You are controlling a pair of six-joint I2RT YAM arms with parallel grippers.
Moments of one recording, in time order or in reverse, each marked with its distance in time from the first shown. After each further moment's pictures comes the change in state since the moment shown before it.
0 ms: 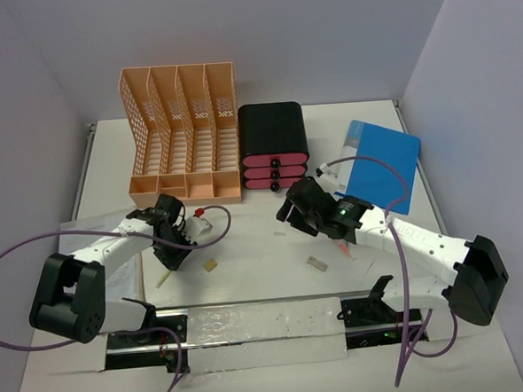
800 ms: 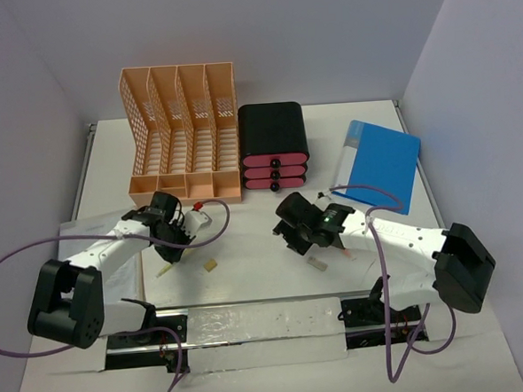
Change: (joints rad) left arm 0.027 -0.028 0.003 0.050 0.053 0.020; right arm 0.070 0.092 -0.063 -0.019 -0.066 0.393
